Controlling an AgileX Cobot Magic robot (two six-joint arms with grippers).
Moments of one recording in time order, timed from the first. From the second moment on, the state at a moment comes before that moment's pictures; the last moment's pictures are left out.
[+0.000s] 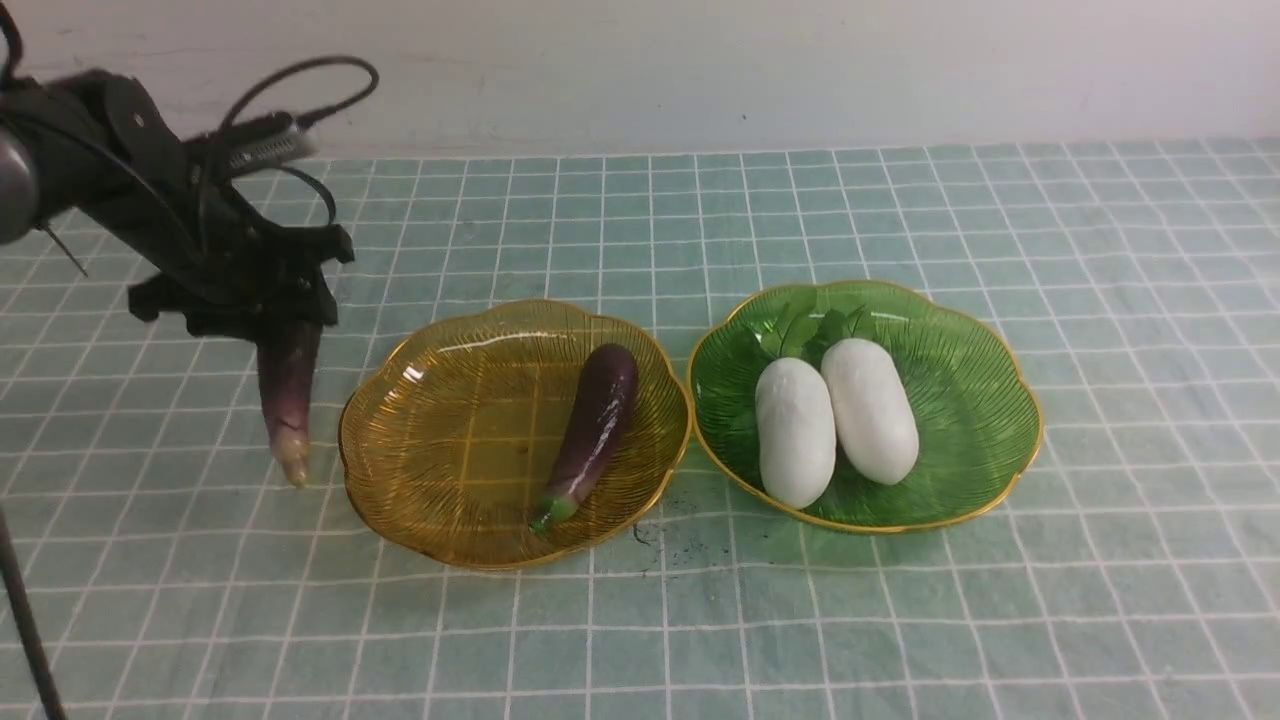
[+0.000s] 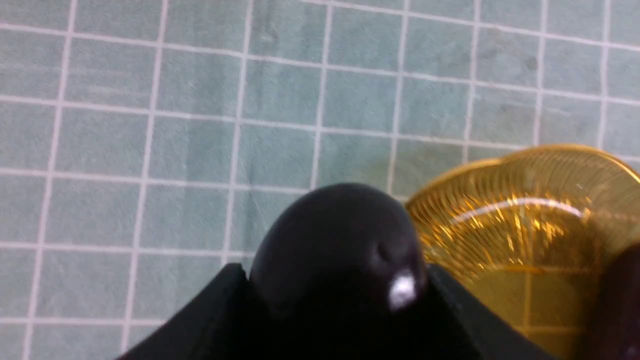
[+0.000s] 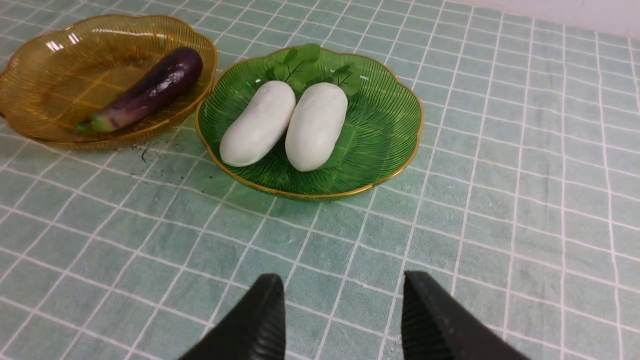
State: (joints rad) right arm 0.32 0.30 -0.70 -0.02 1.04 -0.03; left arm 0.05 1.89 -1.66 -0.22 0.90 0.04
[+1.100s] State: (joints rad) right arm 0.32 0.10 -0.73 -0.03 1.18 0.01; left arm -0.22 2.09 -1.67 -0.39 0.89 0.20
